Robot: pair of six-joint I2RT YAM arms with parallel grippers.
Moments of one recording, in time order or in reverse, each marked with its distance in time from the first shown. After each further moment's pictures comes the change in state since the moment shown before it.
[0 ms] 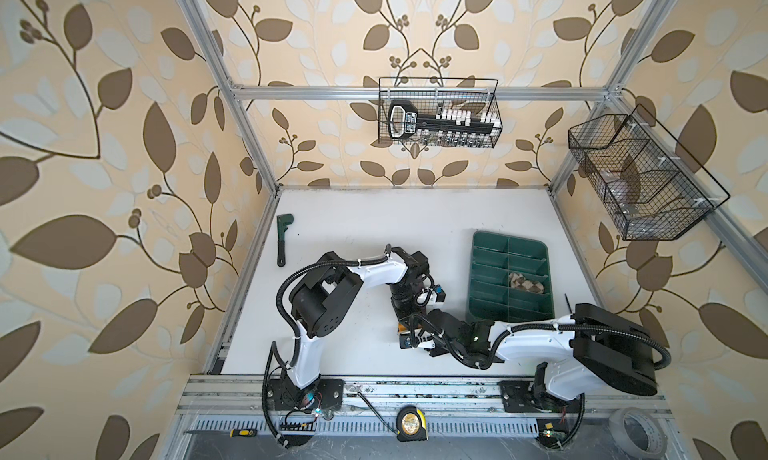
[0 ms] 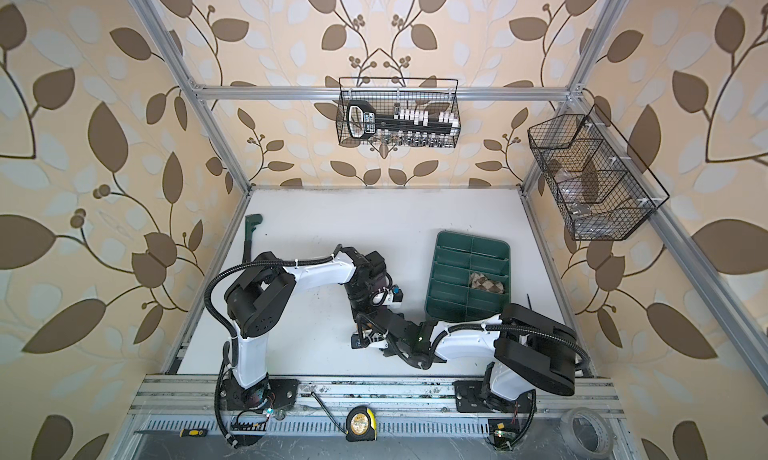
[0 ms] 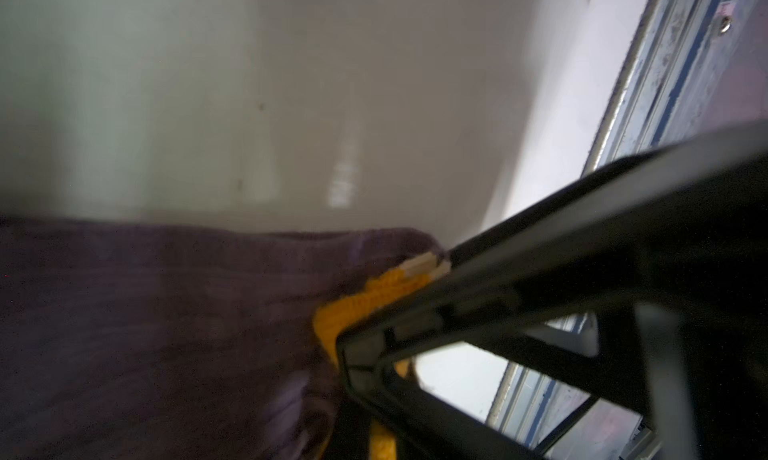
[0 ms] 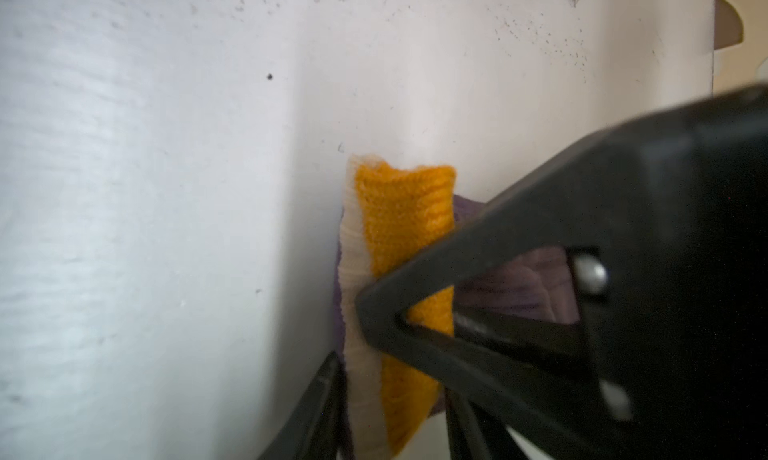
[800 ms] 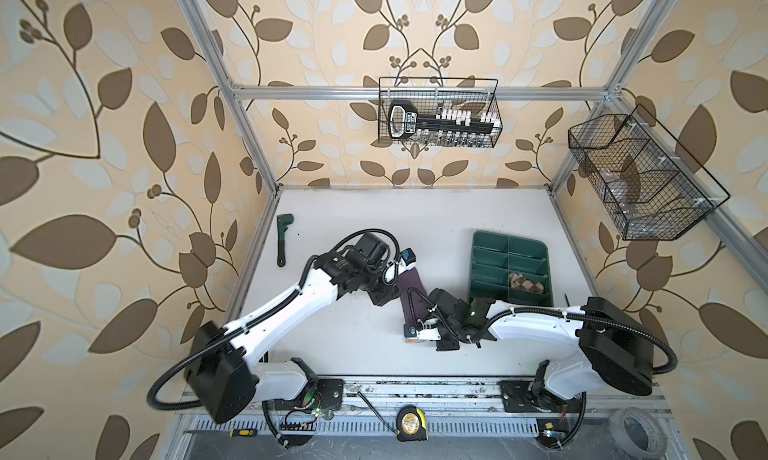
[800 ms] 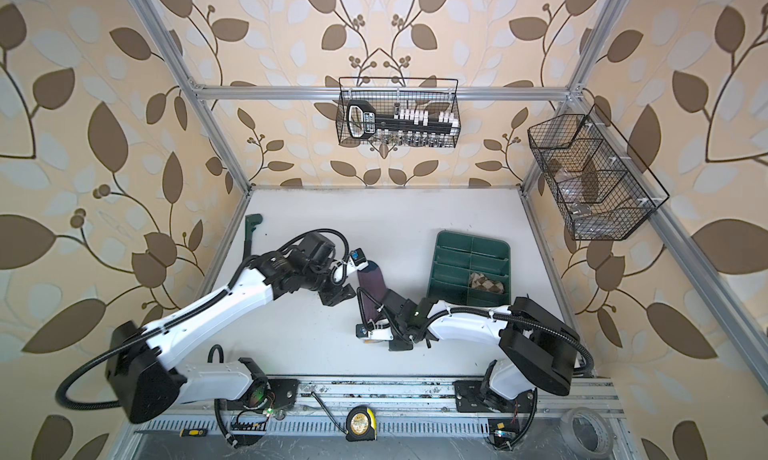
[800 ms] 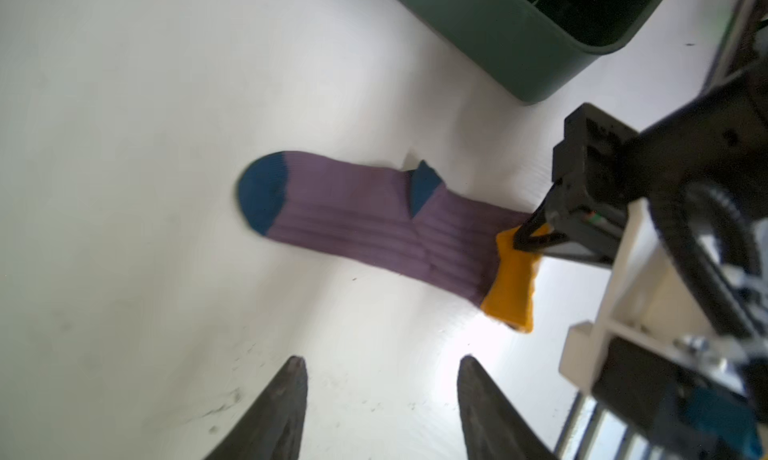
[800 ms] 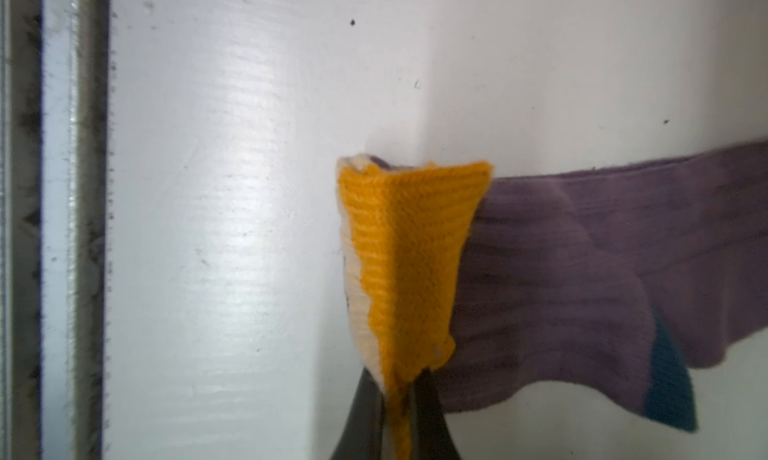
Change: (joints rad) left arm 0.123 -0.803 -0.280 0.239 -0.389 -0.145; right arm -0.176 0.005 0.193 -0.483 -0.373 0.050
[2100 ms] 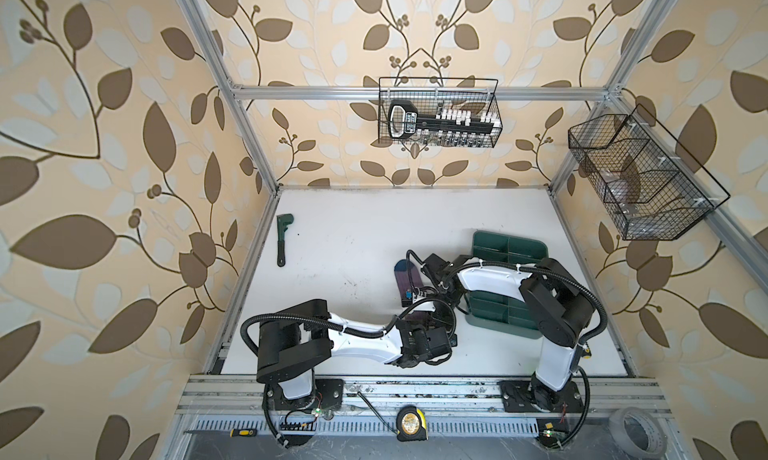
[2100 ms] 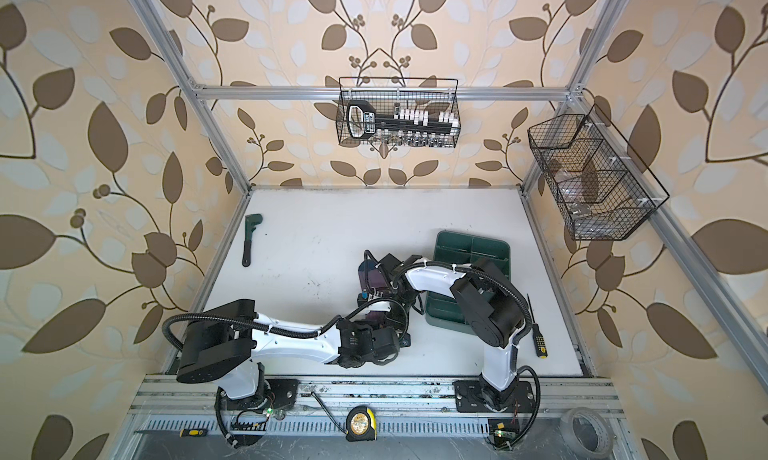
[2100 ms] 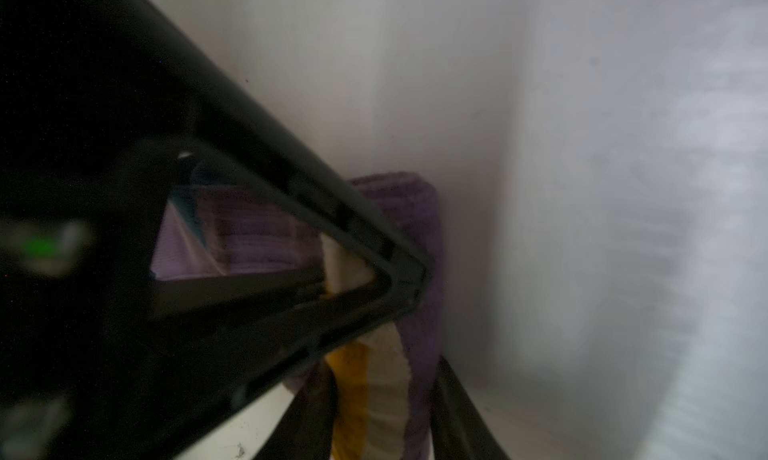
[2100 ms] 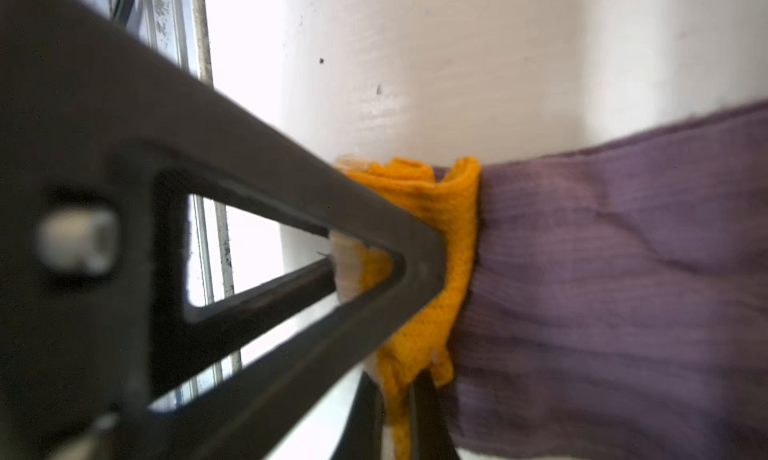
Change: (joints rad) left arm -0.649 0.509 -0.166 0.324 -0.640 -0.050; right arm -0.240 0.354 0.359 -0.397 -0.417 -0.026
